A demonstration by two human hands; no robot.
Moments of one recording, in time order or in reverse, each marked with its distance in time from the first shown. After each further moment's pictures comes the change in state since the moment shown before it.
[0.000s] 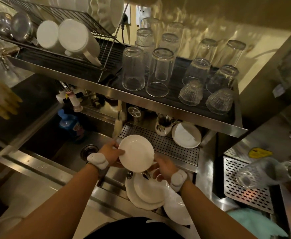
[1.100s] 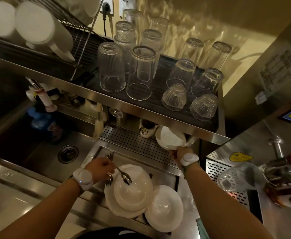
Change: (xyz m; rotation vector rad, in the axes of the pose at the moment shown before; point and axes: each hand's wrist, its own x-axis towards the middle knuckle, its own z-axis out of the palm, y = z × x) left_hand -0.005 -0.010 0.049 0.463 -0.099 0.110; right_hand 0.038 -0.030 -0.142 0.375 0.592 0.030
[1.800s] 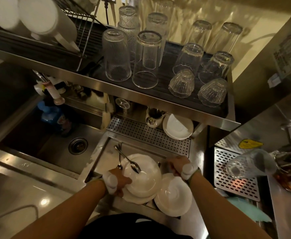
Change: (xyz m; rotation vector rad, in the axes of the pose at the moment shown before) left_hand -0.018 -0.020 0.052 -0.059 -0.250 -0.326; right_hand -0.044 0.068 -0.006 -0.434 -0.236 0.148
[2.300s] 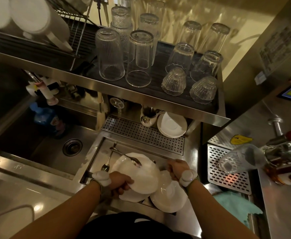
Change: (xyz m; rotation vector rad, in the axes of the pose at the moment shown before) left_hand 0.026 -0.015 0.015 -0.211 -0.212 -0.191; right_hand -0.018 0.027 -0.004 0.093 0.075 -0.023
